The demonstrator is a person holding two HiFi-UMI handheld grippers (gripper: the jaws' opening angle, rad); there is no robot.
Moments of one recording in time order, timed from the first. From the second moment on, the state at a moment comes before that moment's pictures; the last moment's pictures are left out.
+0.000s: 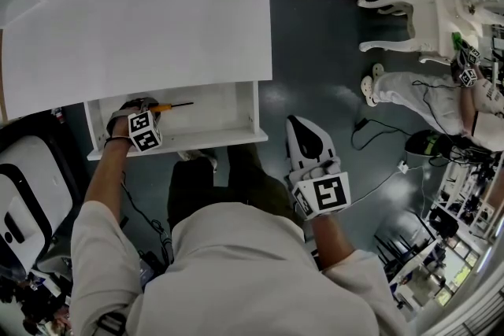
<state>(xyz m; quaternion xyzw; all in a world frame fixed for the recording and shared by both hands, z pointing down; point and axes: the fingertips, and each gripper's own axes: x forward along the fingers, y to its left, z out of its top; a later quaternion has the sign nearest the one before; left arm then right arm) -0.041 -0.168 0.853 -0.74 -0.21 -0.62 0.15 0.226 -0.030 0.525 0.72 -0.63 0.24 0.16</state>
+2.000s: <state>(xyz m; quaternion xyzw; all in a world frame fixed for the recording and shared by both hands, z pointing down) -0.015 -0.197 0.625 -0.90 0.08 -0.43 -0.02 0.176 -0.113 0.457 0.63 -0.75 0.16 0.12</state>
